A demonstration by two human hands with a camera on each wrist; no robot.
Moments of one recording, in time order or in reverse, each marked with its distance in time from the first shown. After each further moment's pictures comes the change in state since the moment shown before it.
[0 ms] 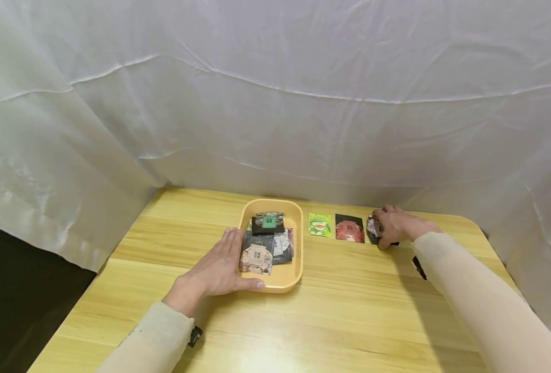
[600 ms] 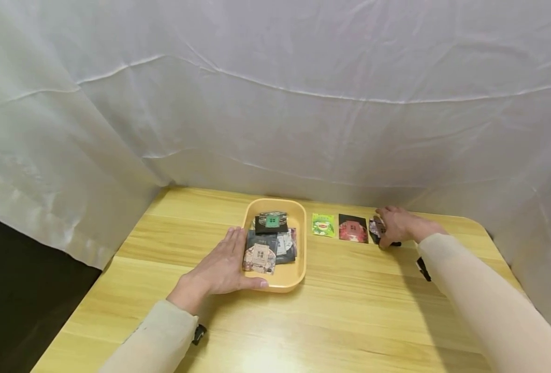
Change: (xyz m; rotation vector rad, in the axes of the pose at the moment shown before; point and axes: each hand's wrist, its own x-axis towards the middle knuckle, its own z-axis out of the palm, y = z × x) left_hand -0.001 0.000 0.000 0.002 0.008 0.001; right_hand 0.001 -0.001 0.001 0.017 0.033 -0.018
